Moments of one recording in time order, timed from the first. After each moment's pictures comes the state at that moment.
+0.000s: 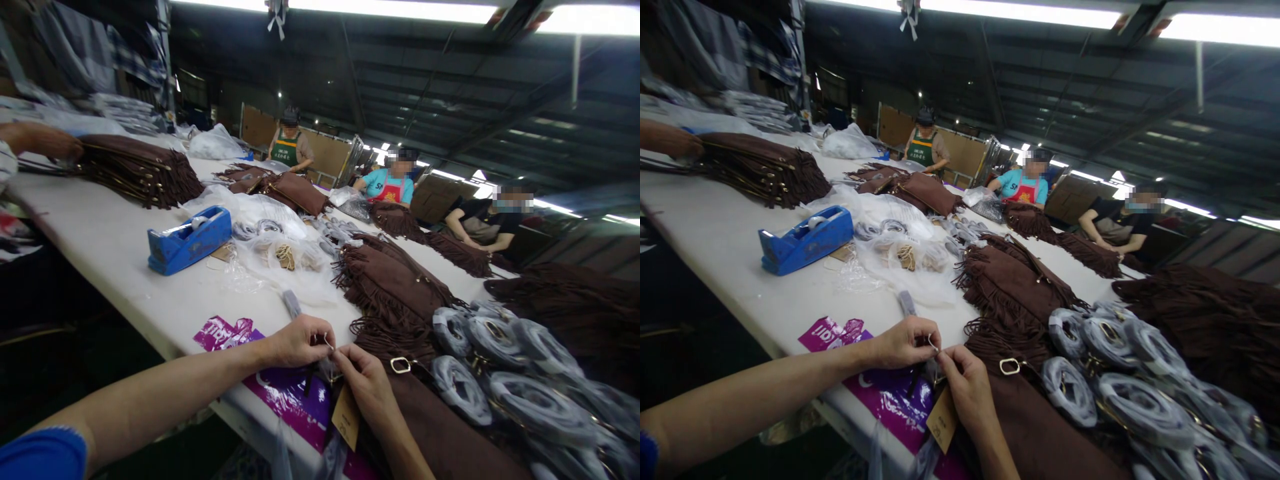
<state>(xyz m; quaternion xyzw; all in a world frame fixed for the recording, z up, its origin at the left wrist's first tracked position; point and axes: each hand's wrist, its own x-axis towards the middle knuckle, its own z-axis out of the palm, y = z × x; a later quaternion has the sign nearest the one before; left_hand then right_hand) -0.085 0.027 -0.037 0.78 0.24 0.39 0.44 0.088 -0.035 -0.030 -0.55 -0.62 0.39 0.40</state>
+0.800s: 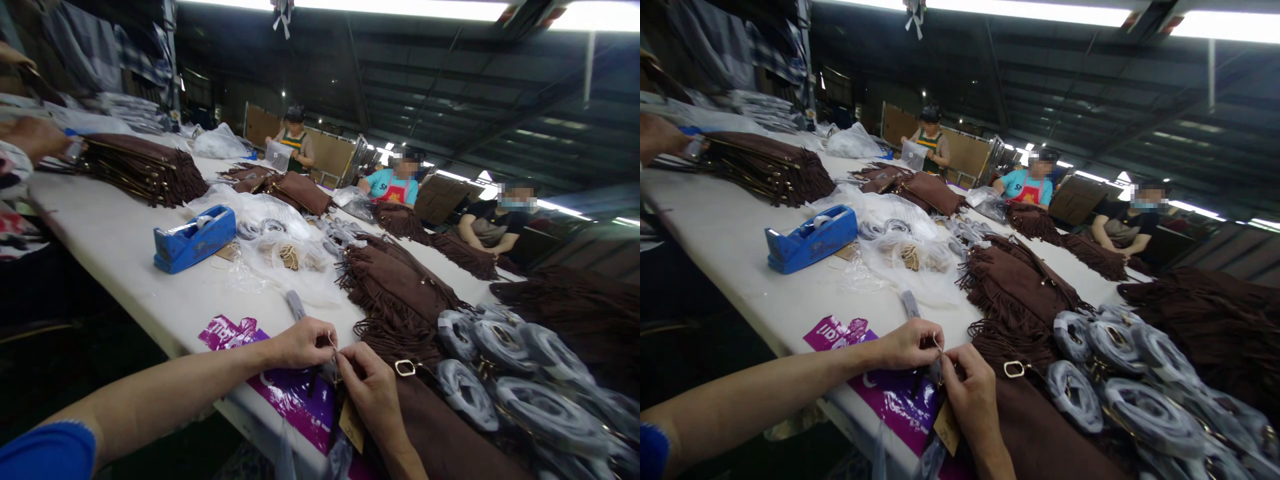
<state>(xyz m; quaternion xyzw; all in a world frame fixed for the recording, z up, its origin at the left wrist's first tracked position) -0.083 0.028 -0.044 0.77 0.25 0.38 0.44 0.085 -0.039 -0.035 -0.52 -0.74 0.16 0.40</state>
